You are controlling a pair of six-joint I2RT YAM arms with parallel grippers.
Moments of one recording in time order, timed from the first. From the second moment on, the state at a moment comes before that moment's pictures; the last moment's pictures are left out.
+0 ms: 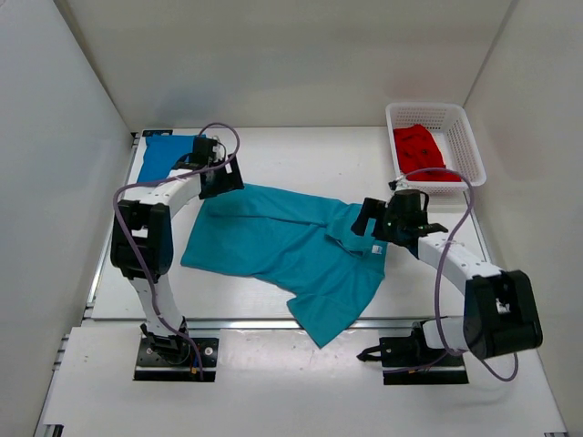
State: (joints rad) left arm -0.17 1.88 1.36 -0.37 0.02 -0.38; right arm 0.19 1.28 0.67 -0.10 -0.19 0.38
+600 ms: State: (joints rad) left arm -0.18 1.95 1.30 -0.34 0.06 -0.40; right arm 0.14 1.77 1.08 -0.33 0.00 0.41
